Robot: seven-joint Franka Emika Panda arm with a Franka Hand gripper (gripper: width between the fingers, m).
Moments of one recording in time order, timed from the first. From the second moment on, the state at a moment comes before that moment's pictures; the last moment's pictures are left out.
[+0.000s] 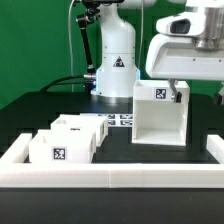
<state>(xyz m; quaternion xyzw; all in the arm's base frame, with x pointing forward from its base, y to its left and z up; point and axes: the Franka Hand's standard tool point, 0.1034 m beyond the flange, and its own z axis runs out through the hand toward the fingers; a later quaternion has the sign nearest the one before) 0.524 0.114 0.109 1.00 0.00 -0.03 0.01</state>
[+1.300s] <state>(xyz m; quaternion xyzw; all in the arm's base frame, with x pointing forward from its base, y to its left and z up) 0.445 0.113 0.122 0.99 -0.10 -0.05 -0.01</state>
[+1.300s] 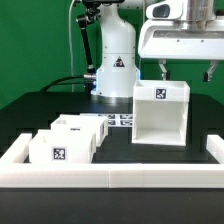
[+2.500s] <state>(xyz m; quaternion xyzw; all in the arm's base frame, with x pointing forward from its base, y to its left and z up) 0.435 0.121 0.103 1.00 -0.08 -0.04 -0.01</state>
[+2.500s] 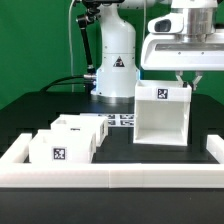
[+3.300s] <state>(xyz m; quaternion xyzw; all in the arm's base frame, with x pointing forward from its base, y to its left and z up) 0.452 0.115 0.103 1.00 -0.06 -0.03 -0.02</state>
